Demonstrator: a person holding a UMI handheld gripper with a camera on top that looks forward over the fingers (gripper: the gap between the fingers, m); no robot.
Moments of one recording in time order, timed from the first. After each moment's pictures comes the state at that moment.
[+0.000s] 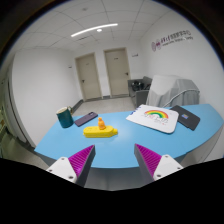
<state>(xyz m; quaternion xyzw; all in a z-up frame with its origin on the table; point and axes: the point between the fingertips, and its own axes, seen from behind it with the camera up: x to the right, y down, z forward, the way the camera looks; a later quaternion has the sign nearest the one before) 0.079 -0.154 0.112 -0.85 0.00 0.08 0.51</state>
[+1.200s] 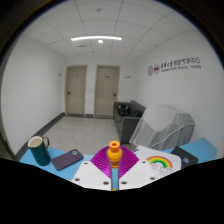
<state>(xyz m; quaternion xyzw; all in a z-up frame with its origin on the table) 0.052 0.085 0.191 -0.80 0.00 -0.06 0.60</state>
